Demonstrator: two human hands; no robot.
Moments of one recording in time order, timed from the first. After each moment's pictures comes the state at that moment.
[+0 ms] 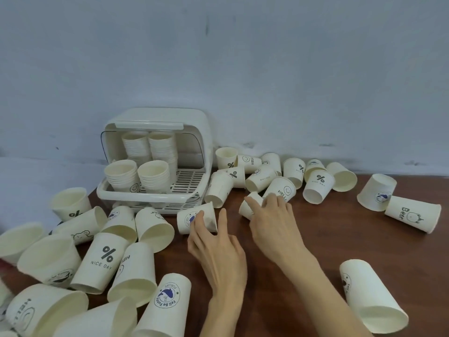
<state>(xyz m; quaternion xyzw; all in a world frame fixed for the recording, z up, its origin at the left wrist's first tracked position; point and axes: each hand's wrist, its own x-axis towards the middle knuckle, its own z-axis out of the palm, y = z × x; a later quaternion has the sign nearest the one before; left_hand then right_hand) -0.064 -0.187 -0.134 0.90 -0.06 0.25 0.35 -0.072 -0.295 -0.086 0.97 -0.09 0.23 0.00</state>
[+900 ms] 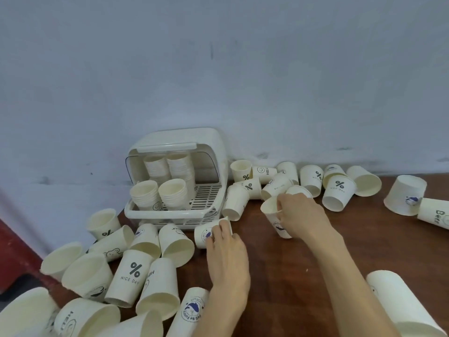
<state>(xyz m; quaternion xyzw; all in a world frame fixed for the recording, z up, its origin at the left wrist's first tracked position) -0.051 -0.167 -0.094 0.98 -0.17 0.15 0.00 -0.058 -0.319 -0.031 0.98 -0.16 0.06 -0.08</state>
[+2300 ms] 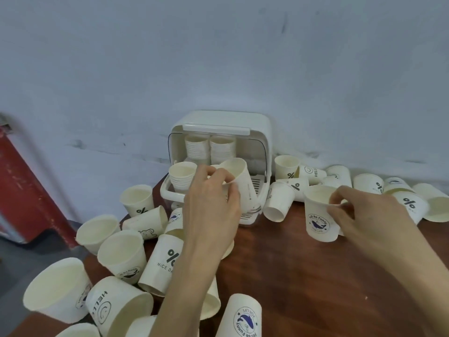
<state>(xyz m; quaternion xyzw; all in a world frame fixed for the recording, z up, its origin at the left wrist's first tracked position) -0.004 -0.065 -0.003 0.88 -0.10 0.29 0.37 -0.072 -0.284 0.004 0.97 -0.10 0.19 -0.12</state>
